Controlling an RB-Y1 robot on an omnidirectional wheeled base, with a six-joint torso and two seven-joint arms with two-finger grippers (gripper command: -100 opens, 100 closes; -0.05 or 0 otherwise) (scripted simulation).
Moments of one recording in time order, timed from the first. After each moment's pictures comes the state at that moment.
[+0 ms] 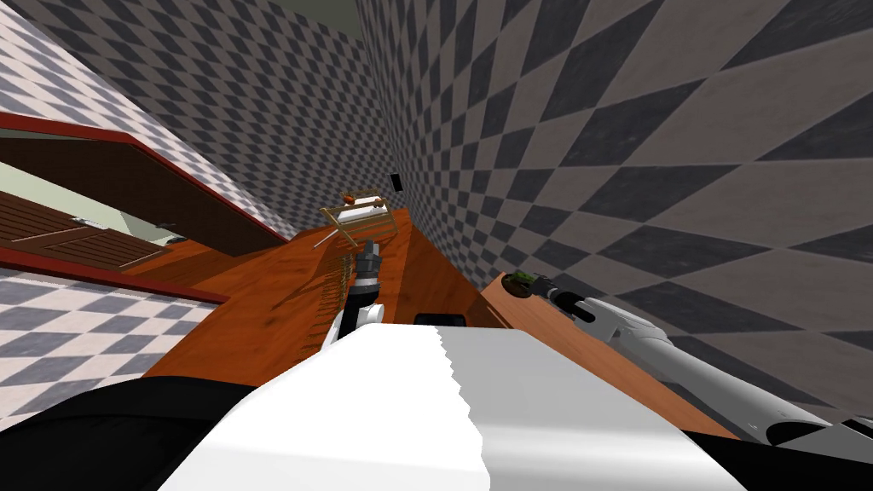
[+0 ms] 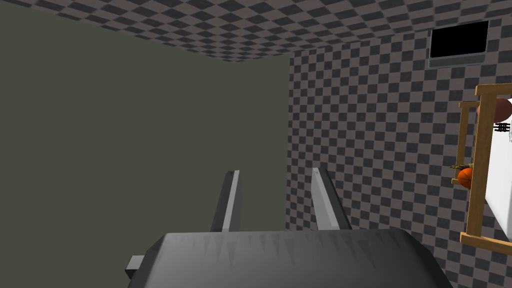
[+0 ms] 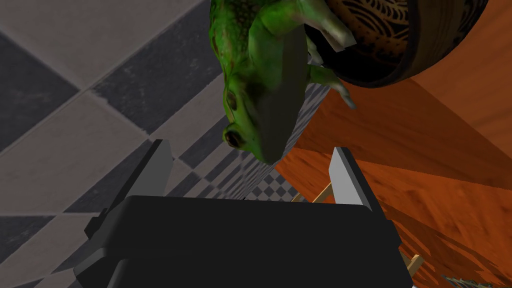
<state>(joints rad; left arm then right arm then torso) 0.53 0.05 0.01 -2.22 -0.05 -0.41 -0.03 0.16 -1.15 0.34 -1.17 0.25 -0.18 1.13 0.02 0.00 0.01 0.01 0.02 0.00</state>
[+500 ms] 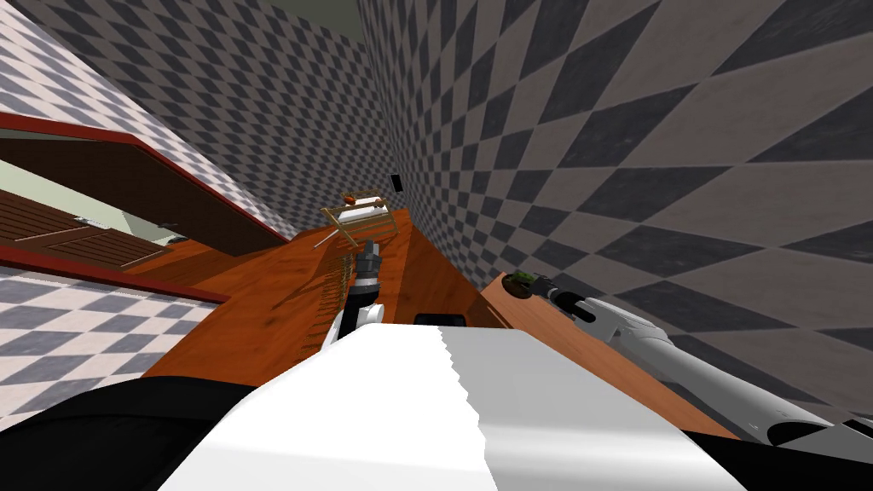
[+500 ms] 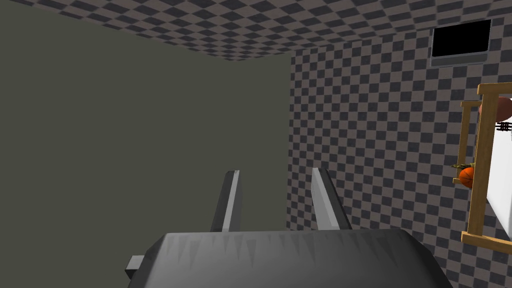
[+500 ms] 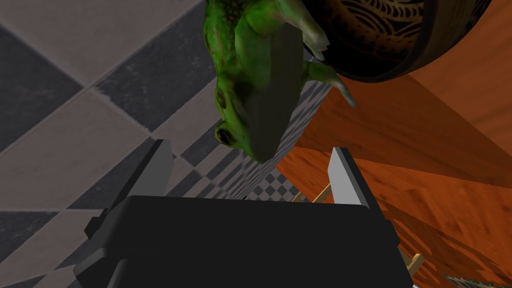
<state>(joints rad) 0.53 0.05 0.01 -2.22 -0.05 -0.41 -0.03 0.16 -1.15 0.34 -1.17 0.25 -0.18 1.13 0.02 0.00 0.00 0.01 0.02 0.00</state>
